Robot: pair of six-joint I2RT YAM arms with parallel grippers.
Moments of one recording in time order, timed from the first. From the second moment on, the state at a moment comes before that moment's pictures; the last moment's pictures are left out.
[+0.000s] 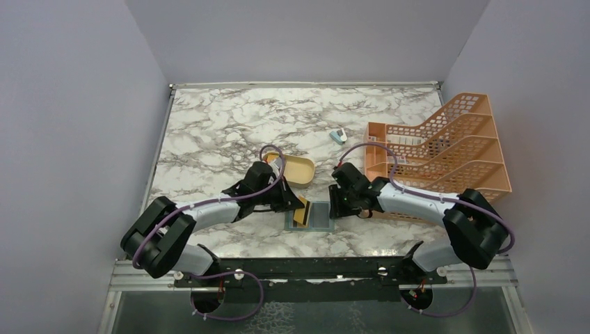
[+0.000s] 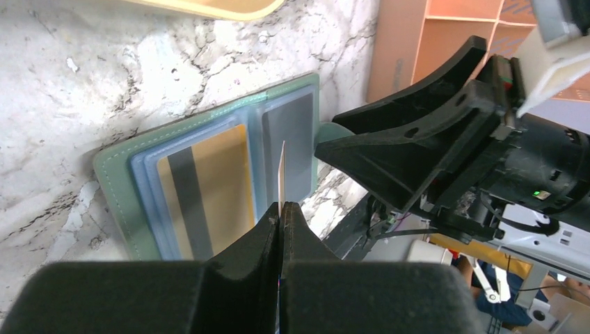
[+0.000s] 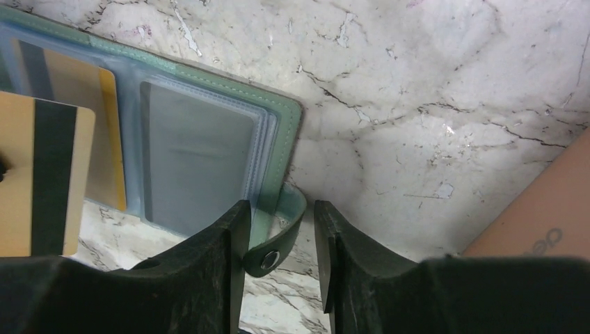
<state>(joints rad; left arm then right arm) -0.65 1.38 0.50 0.23 0.45 -0.99 0.78 1.44 0.72 -0.40 0.00 0.58</state>
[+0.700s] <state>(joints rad) -0.70 1.49 0.49 0.28 0.42 -0.99 0.78 1.38 0.65 -0.34 0.00 0.59</state>
